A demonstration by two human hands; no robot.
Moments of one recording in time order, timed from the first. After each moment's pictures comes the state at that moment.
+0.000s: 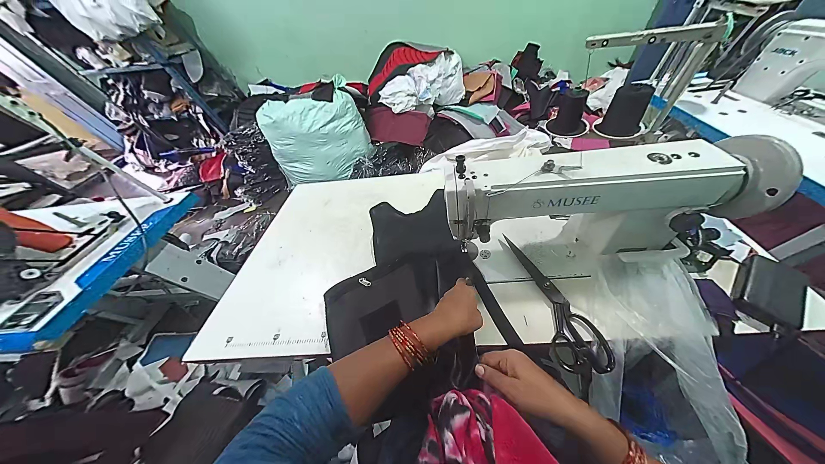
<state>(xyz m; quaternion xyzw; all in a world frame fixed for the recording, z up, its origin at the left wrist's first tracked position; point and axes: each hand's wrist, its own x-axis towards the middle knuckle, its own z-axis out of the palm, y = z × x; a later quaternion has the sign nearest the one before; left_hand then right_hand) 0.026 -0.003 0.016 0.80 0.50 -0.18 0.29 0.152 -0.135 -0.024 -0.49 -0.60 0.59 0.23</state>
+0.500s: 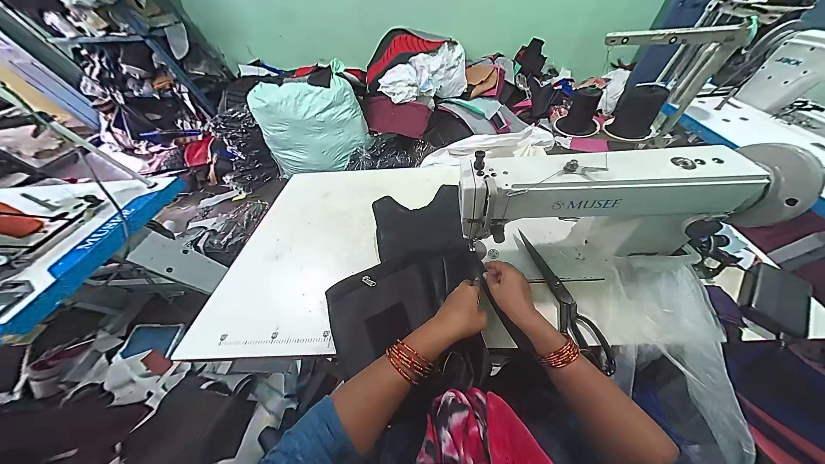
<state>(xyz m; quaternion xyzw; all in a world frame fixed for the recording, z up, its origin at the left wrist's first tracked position) 0.002 0.003 0.004 0.80 0.46 -0.06 0.38 0.143 -0.005 -0.032 -0.74 -0.55 0.30 0.24</state>
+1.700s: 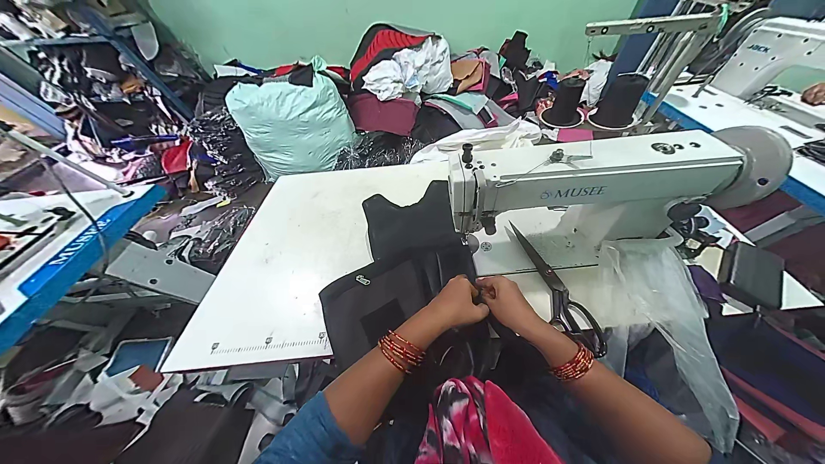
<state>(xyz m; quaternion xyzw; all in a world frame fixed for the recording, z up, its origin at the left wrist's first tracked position) -0.005 0.009 0.011 0.82 0.41 -0.08 0.39 0.138 -0.042 -0.022 -0.67 -0.59 0.38 0.23</state>
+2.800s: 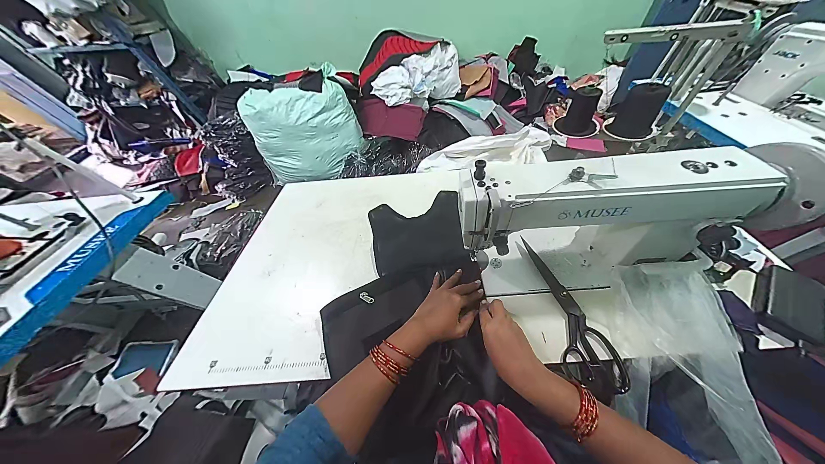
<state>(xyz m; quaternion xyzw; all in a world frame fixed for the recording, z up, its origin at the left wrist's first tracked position) -0.041 0.046 -0.035 0.92 0.30 0.01 0.25 0.094 -0.057 -0.028 -0.72 -0.67 0.19 0.07</state>
